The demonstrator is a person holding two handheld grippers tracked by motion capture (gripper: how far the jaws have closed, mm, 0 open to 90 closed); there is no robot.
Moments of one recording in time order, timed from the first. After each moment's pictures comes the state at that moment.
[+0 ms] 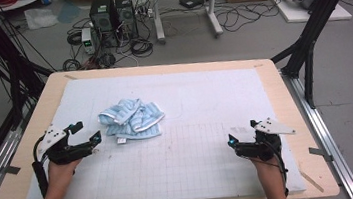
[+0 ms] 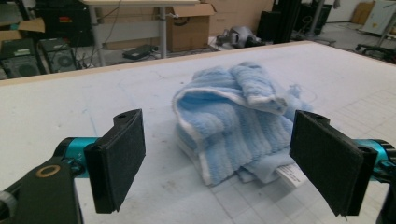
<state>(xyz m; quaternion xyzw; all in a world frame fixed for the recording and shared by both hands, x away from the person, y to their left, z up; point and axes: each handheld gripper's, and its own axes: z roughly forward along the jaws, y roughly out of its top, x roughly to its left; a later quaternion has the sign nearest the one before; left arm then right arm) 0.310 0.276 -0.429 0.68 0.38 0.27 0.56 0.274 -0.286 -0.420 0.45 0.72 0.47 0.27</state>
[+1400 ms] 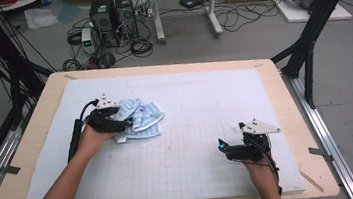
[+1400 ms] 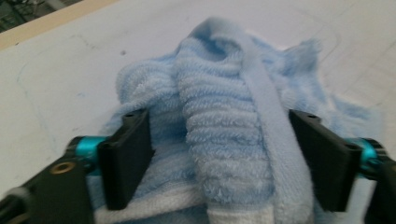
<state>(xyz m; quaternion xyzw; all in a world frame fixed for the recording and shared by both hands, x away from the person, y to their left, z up) 0.407 0.190 -0.420 0.82 0.36 0.20 0.40 0.280 -0.262 -0.425 0.42 0.75 0.44 0.24</state>
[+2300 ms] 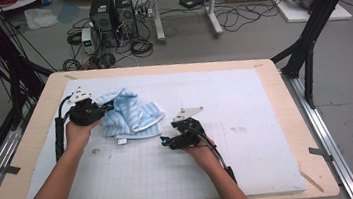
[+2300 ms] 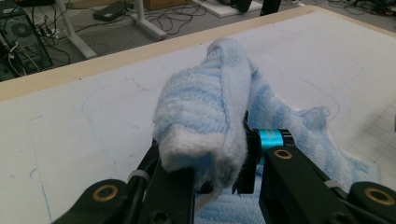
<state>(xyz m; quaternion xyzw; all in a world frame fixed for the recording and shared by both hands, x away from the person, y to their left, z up) 0.412 0.235 -0.399 0.74 0.38 0.21 0.50 0.360 -0.108 -0.442 0.29 0.84 0.44 0.10</state>
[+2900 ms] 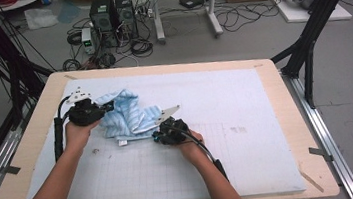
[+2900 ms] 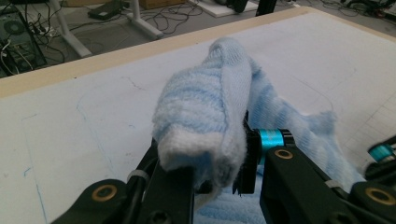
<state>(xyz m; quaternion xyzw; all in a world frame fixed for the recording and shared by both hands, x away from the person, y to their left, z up) 0.411 0.237 -0.398 0.74 0.38 0.20 0.51 0.372 -0.066 -0.444 0.23 0.89 0.38 0.08</state>
